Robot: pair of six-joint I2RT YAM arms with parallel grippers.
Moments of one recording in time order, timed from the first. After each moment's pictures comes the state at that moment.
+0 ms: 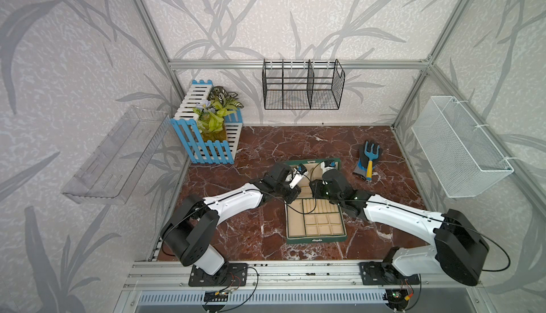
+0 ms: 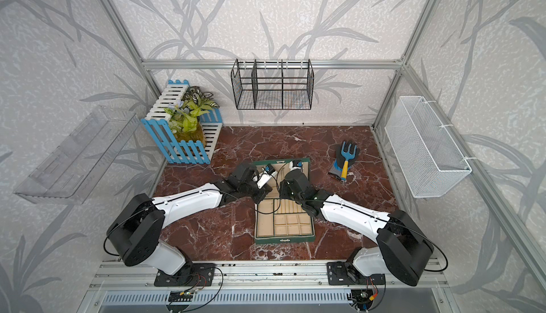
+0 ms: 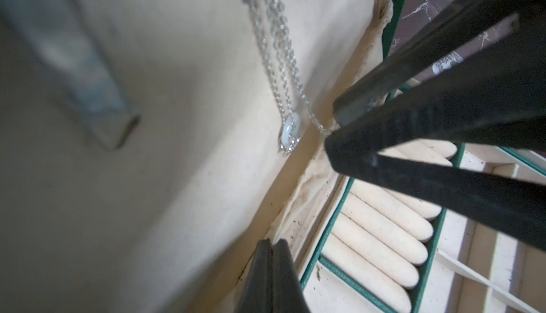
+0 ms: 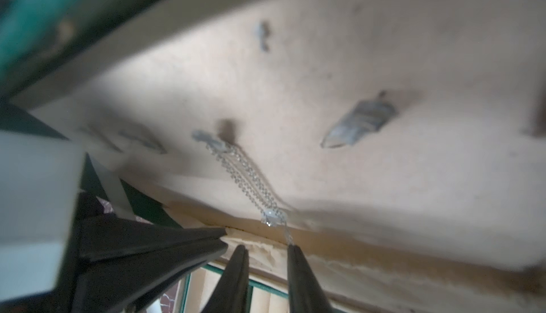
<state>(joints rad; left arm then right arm) -0.69 1.56 0.90 -0.14 0.25 0.11 0.78 1.37 0.77 -0.06 0.16 0.75</state>
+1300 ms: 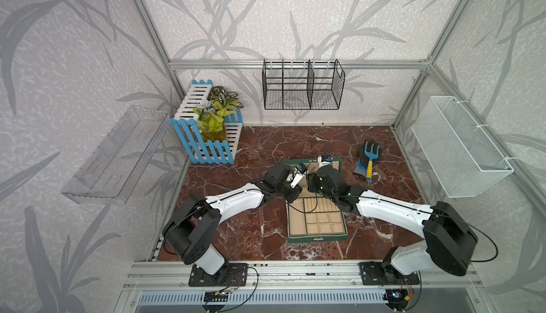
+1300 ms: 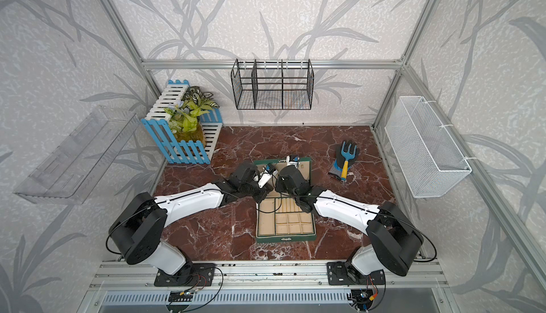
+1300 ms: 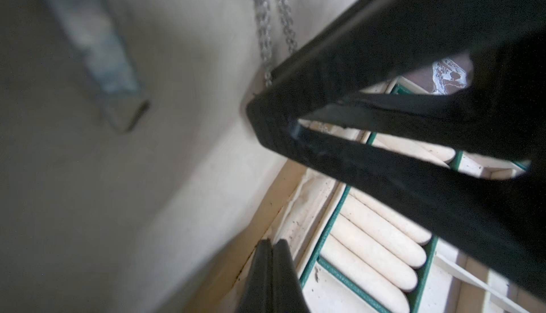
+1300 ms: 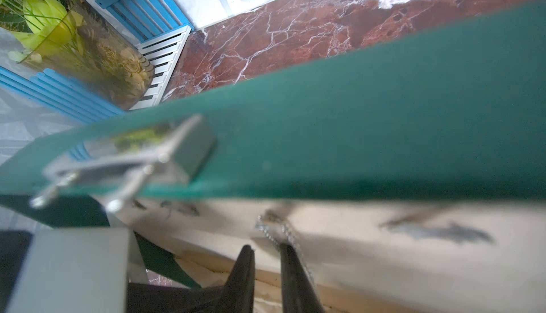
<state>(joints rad) -0.69 1.57 0.90 -0.11 0.25 0.09 0.78 1.46 0.83 0.02 0.26 0.72</state>
